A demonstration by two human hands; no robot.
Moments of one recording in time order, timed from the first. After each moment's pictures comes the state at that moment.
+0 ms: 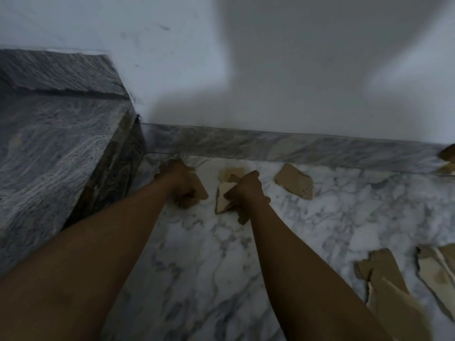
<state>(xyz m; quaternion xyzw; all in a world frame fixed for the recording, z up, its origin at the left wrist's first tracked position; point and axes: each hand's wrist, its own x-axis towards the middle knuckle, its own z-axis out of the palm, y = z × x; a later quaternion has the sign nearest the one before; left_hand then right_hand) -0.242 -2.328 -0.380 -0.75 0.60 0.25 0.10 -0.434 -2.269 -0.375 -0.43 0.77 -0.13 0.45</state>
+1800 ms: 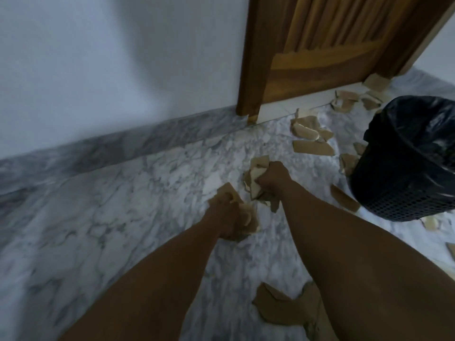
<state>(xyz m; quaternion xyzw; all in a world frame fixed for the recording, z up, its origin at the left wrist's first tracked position) -0.608 -2.042 -0.353 -0.32 0.91 0.16 0.22 -0.767 -2.007 -0.285 -0.29 0.89 -0.21 0.28</state>
